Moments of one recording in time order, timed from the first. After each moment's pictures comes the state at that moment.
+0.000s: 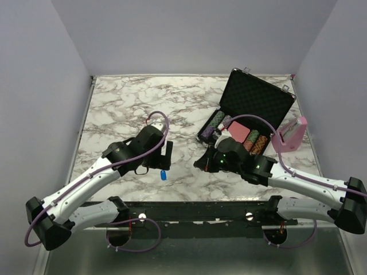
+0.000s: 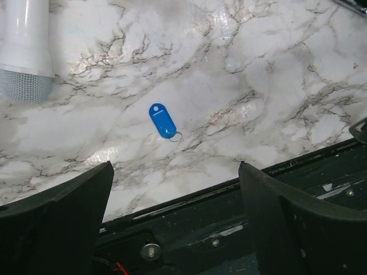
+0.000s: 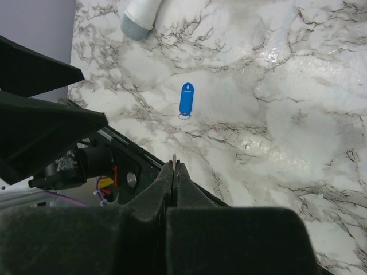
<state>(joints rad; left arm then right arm) -0.79 1.05 0.98 -0.91 -0.15 -0.53 1.03 1.08 0.77 -0.25 0.11 0.91</state>
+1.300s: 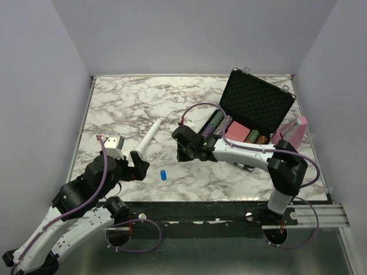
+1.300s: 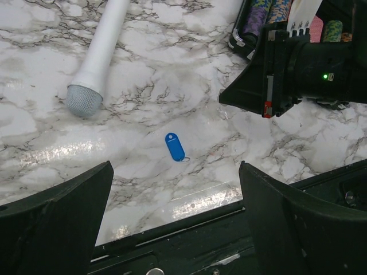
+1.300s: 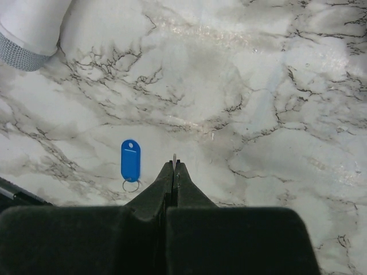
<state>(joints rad) -0.78 0.39 0.82 -0.94 -0.31 -0.56 1.03 1.75 1.23 -0.38 0.19 0.75</state>
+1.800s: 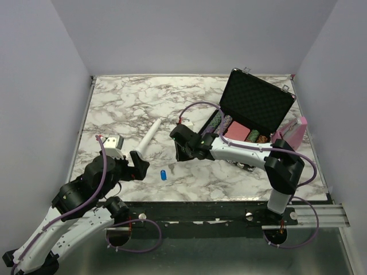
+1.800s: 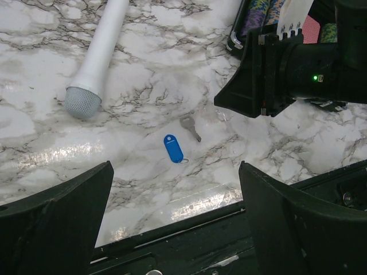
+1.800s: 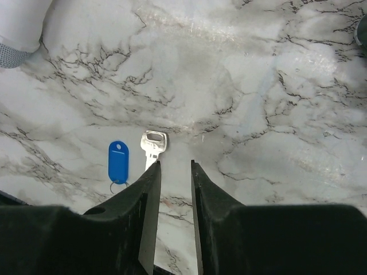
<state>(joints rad) -0.78 0.38 0.82 -0.93 -0.31 -0.57 1.03 1.79 1.29 -0.45 0.22 0.70</state>
